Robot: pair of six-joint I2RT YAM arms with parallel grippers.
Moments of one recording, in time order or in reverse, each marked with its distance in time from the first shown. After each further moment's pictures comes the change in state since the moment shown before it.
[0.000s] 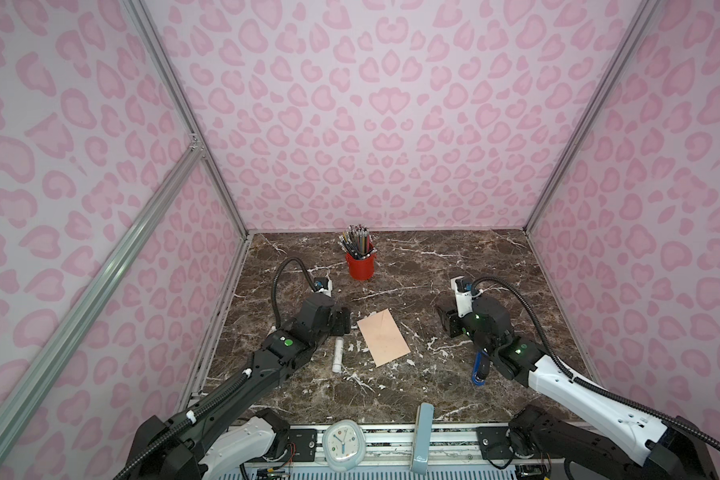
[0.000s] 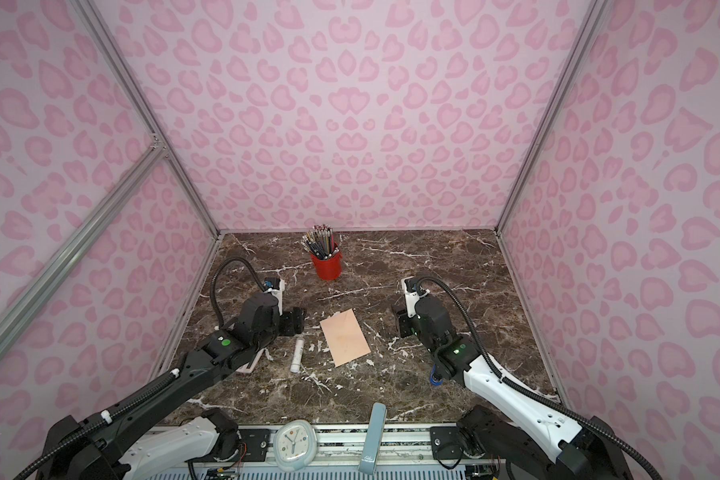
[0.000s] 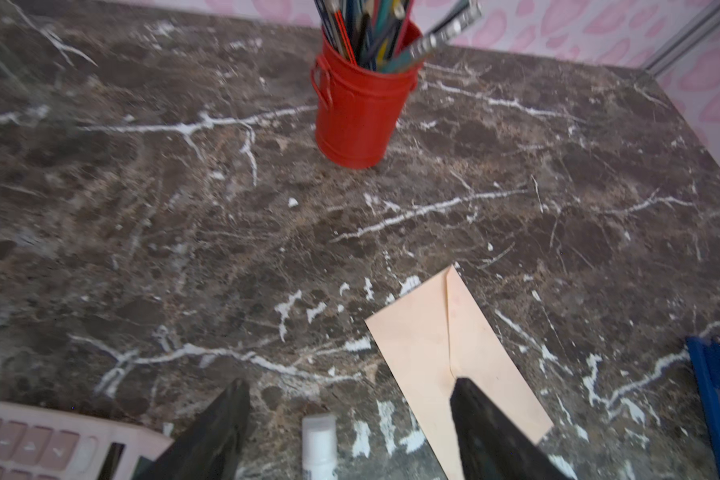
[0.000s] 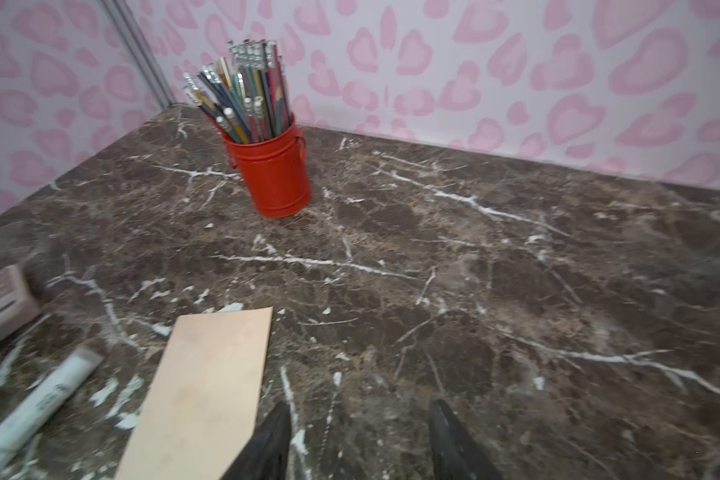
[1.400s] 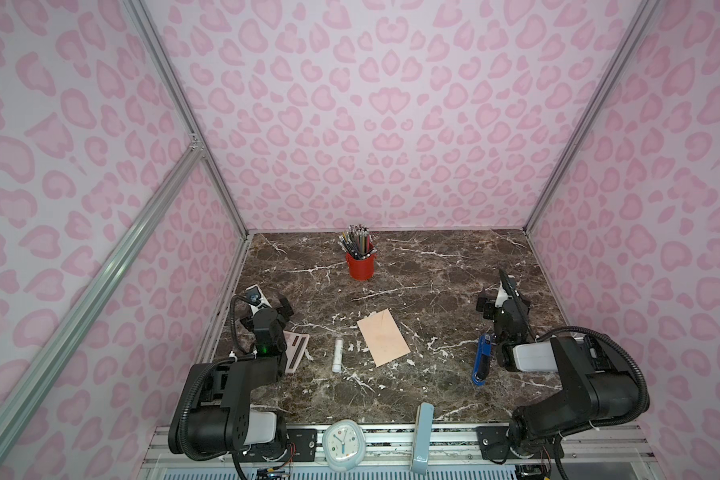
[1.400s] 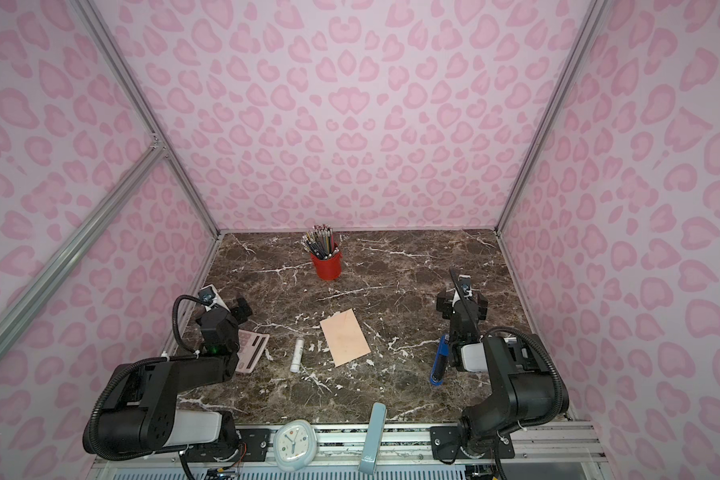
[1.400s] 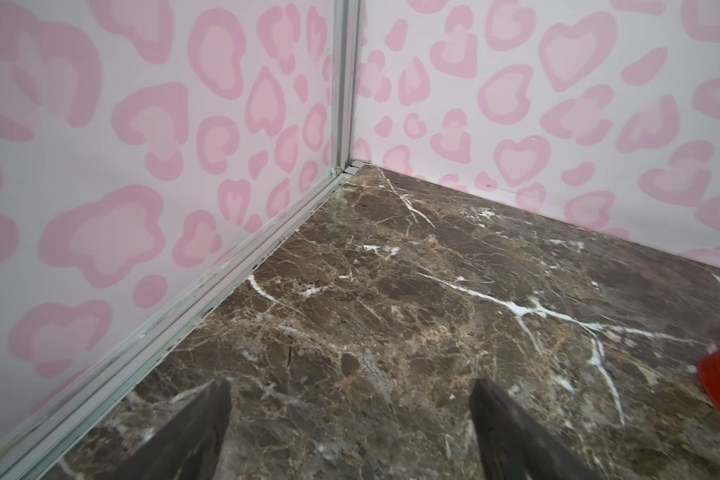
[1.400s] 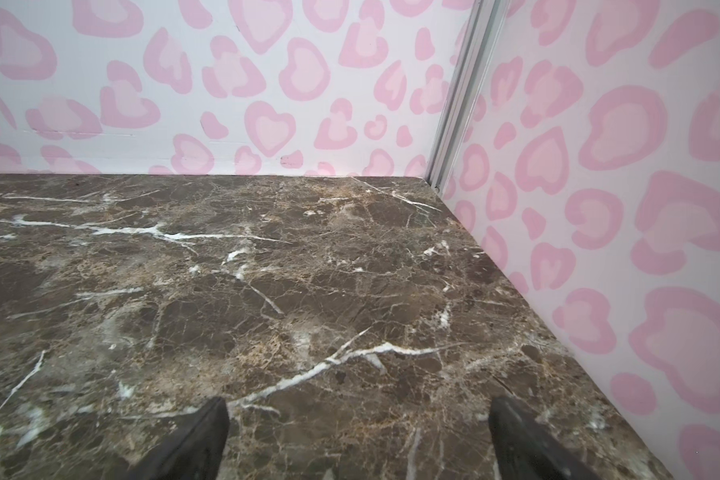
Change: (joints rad) left arm 0.562 0.386 -0.426 1.196 -0.109 0.246; right arm -0.498 0.554 -0.229 0.963 0.103 -0.145
